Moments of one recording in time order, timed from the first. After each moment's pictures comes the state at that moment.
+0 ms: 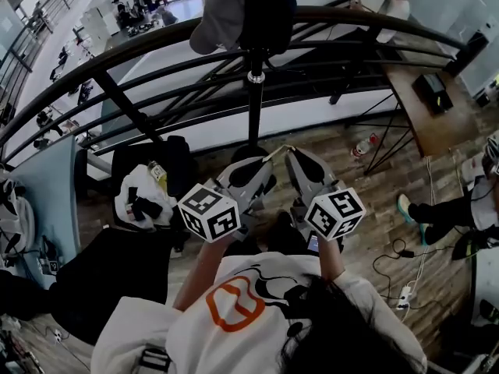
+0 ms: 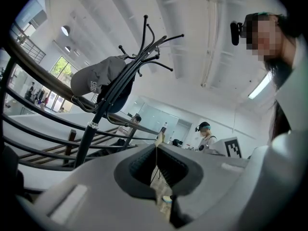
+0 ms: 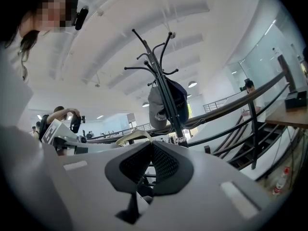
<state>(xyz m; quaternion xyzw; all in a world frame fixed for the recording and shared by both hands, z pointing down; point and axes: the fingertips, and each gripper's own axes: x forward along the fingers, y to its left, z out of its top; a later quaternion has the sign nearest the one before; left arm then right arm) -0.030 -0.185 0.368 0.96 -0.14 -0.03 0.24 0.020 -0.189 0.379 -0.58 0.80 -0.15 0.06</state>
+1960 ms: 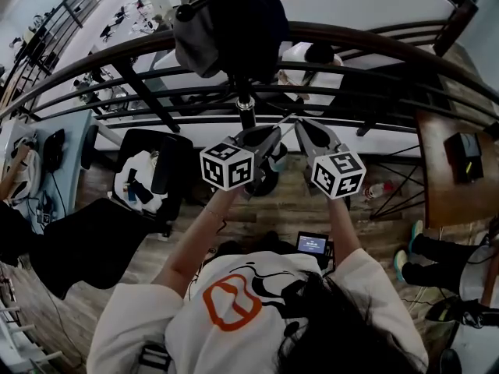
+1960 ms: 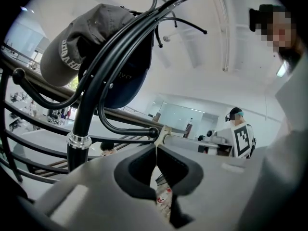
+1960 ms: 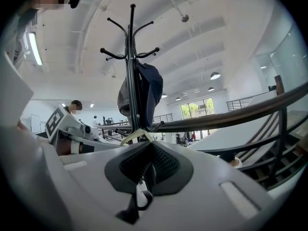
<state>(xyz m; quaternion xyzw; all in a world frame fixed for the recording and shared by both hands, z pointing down) 0.141 -0.371 0.412 0.94 -0.28 0.02 0.21 0.189 -0.381 0.412 -0.47 0.88 -0.12 -0.02</state>
